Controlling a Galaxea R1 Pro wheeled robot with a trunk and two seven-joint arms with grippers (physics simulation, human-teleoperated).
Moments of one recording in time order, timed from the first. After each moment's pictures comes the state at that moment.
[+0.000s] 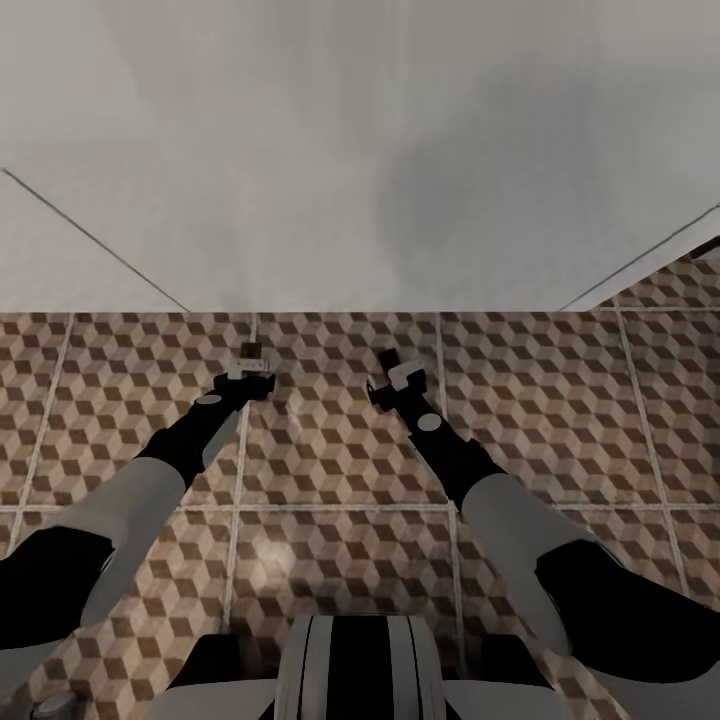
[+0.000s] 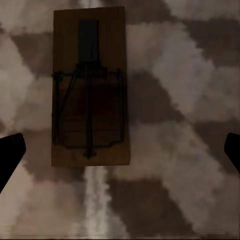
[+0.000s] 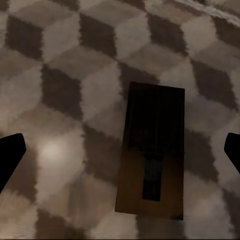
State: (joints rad) left arm -1.16 0.08 -0.30 -0.47 0.24 0.10 0.08; right arm -1.12 0.17 0.28 -0.44 0.22 -0.11 -0.06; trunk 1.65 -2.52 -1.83
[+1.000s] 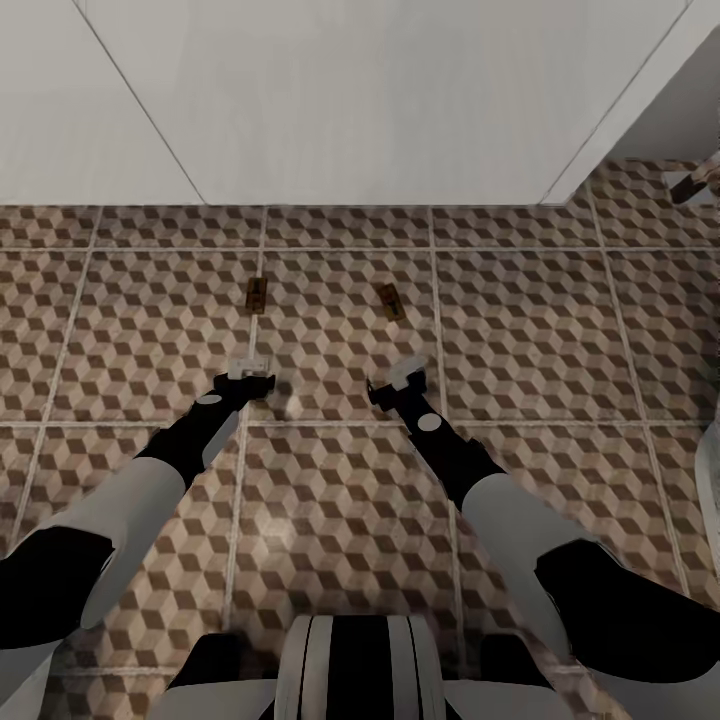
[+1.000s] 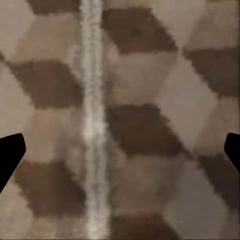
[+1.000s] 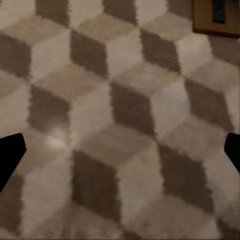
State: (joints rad) left arm -1.16 0.08 -0.30 -0.47 0.24 0.10 0.08; right arm -1.12 0.17 0.28 -0.44 0.22 -0.11 -0.05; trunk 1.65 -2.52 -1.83
